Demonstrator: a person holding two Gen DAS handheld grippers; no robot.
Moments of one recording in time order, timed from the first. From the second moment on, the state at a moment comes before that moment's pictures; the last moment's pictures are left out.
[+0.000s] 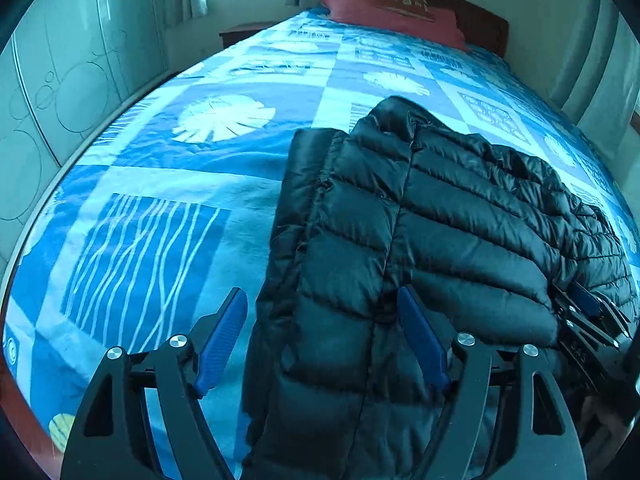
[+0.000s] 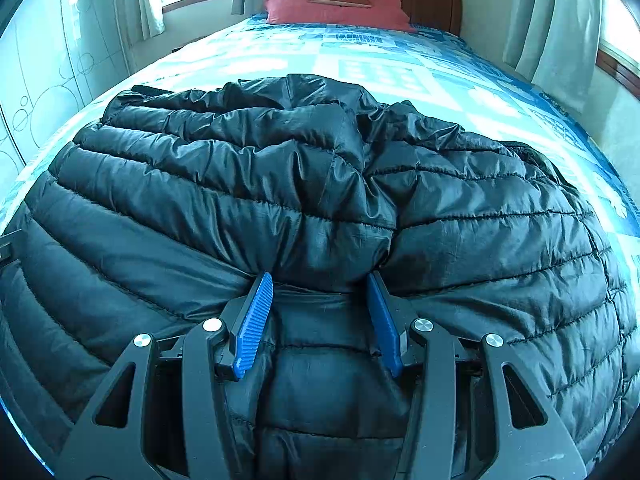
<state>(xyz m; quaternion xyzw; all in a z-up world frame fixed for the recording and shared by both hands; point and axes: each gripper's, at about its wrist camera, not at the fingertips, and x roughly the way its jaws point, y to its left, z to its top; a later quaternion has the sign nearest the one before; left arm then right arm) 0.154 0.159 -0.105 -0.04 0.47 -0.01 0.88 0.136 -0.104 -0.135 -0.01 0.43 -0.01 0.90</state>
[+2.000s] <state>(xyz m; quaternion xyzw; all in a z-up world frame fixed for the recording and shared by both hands) 0.126 -0.137 -0.005 0.14 0.35 -0.18 0.91 0.021 -0.362 -0.092 0.07 0.39 -0.21 0.89</state>
